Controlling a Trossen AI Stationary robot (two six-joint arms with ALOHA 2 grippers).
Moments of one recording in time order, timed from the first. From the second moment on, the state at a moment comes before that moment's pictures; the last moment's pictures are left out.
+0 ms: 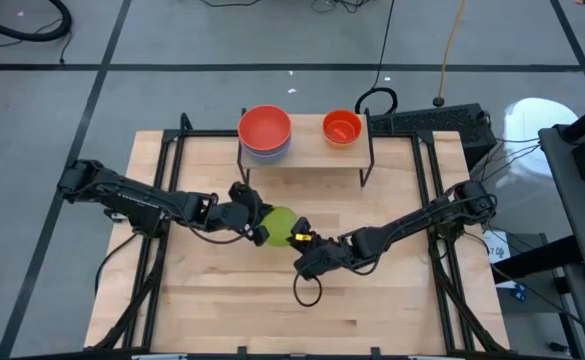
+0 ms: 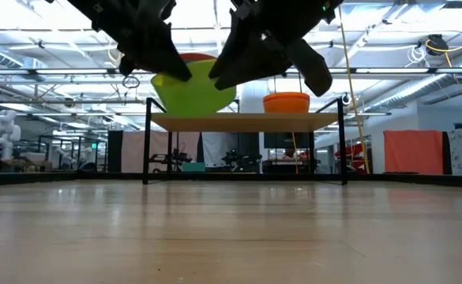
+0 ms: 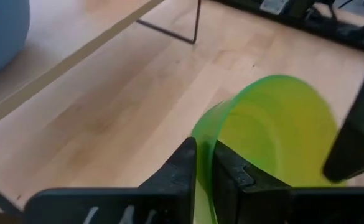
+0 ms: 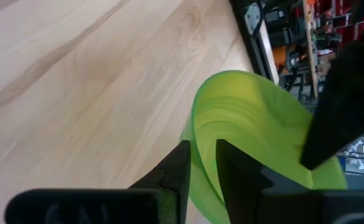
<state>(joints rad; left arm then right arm) -0.19 1.34 0.86 -0.18 -0.50 -0.48 0.32 1.79 1.20 -0.15 0.57 -0.78</state>
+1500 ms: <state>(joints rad) -0.25 1.19 0.86 -0.06 -0.50 -0.23 0.33 1.70 1.20 -0.31 0.44 -0.40</state>
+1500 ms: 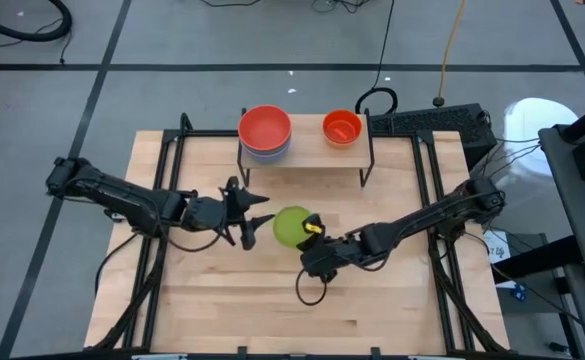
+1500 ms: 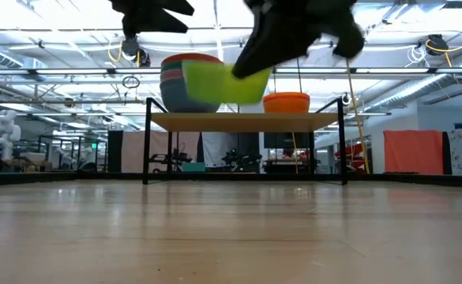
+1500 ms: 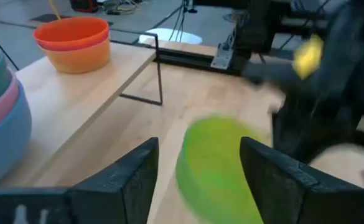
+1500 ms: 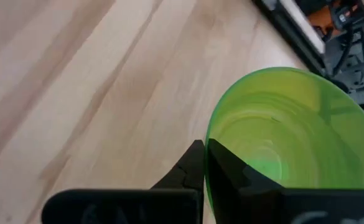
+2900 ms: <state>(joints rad) -0.33 1.21 0.53 0.31 -0.50 -0.25 -0.45 1.39 1.41 -0.69 0.10 -0.32</state>
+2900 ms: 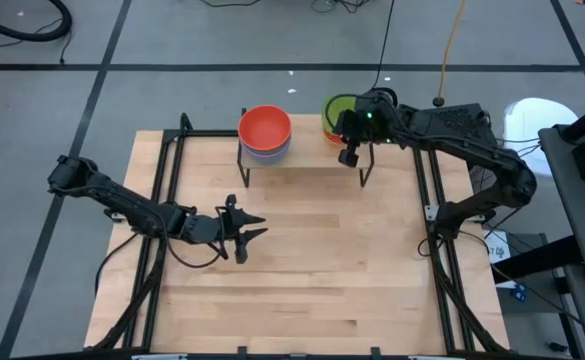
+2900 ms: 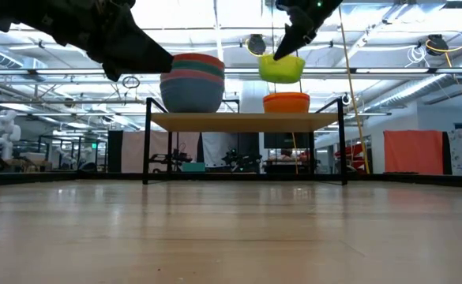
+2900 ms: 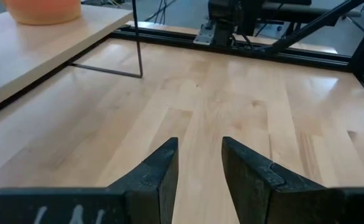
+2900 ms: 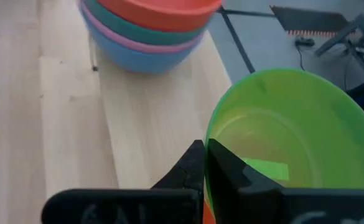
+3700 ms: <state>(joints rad) -0.39 1.21 0.53 0.31 -0.50 -0.25 -0.51 1.46 1.41 -0.71 0.09 -0.25</state>
